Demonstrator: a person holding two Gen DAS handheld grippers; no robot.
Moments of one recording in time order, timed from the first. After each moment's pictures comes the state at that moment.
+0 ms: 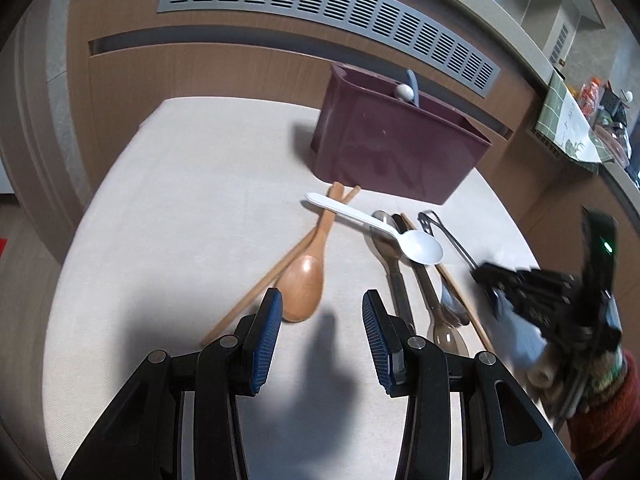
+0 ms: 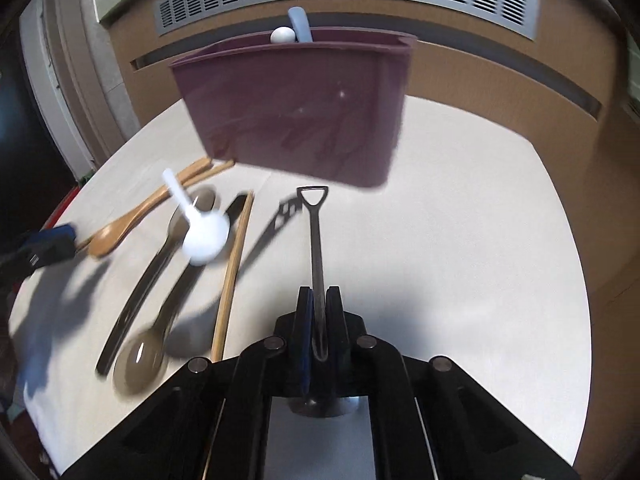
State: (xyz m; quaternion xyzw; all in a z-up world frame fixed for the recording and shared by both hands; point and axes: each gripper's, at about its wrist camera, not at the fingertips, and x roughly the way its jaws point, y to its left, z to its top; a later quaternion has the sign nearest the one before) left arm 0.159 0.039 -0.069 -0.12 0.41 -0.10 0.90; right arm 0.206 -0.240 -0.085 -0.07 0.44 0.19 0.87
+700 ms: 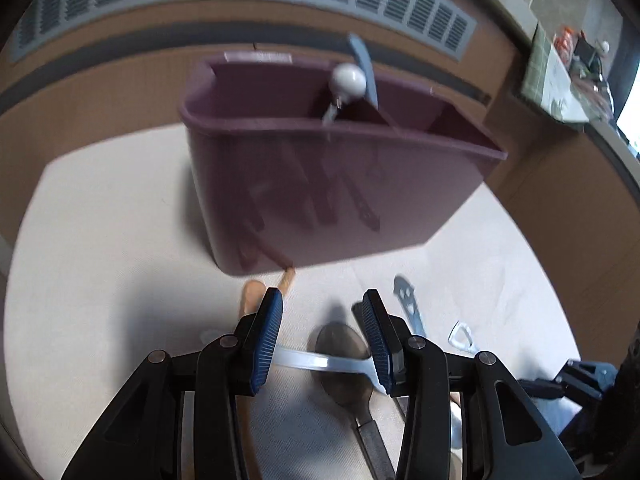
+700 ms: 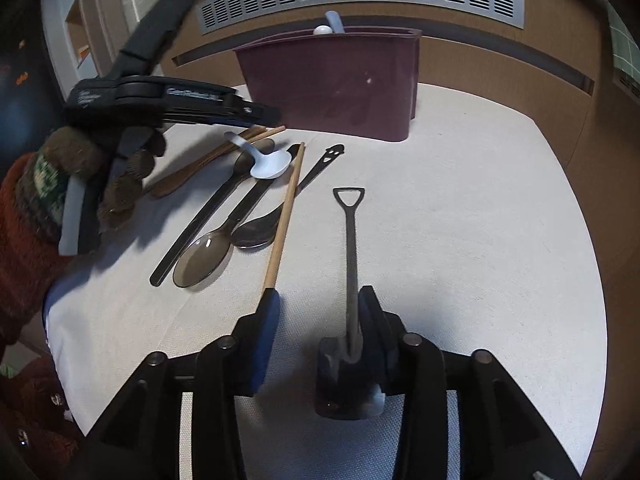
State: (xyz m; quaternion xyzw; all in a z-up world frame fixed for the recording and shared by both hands) left arm 0.289 -0.022 -0.073 -0.05 0.45 -0.19 0.87; right arm 0.141 -0.247 -0.091 -0.06 0.43 0.24 0.87
